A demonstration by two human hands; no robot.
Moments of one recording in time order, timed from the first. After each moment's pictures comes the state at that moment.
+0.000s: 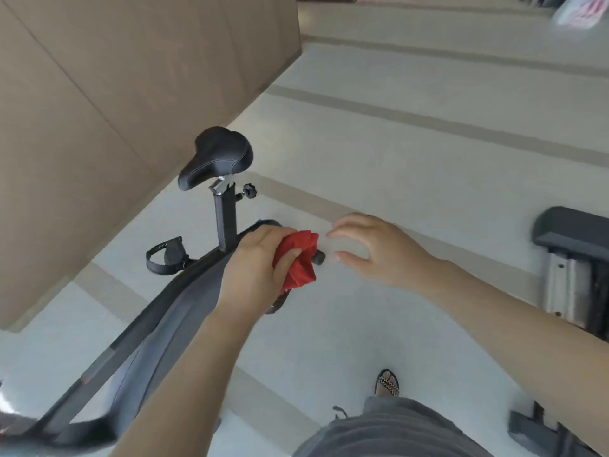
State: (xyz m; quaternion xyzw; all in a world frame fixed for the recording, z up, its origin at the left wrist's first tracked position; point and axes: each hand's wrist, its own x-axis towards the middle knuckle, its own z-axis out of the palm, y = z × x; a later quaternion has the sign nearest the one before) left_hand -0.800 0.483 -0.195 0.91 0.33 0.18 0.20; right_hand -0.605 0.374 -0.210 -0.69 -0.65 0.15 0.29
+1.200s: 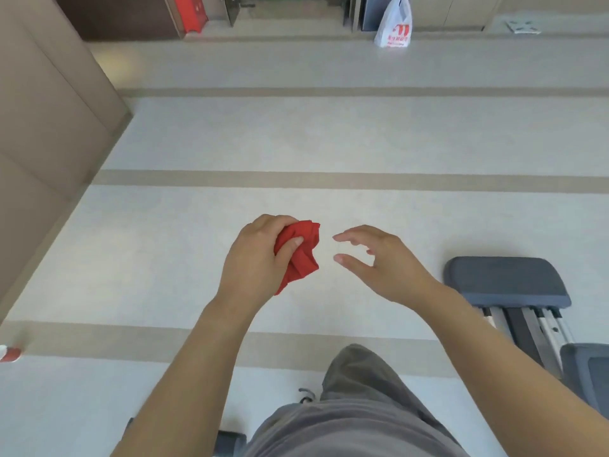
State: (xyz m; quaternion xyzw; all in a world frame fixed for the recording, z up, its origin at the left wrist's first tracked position) left_hand -0.068 0.756 -0.185 0.94 0.13 0.12 0.29; right_hand 0.024 0.565 -0.213 -0.86 -0.34 0.14 0.37
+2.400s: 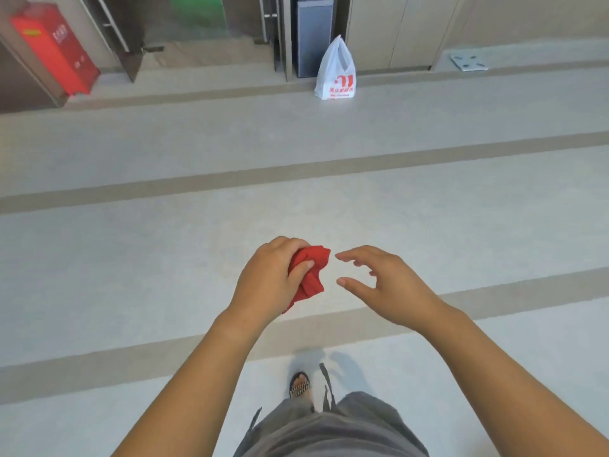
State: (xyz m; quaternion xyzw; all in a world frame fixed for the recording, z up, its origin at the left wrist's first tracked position) left_hand 0.911 0.941 -0.209 0.95 0.01 0.00 0.31; right_hand 0.946 0.740 -0.210 -0.90 -0.23 0.15 0.33
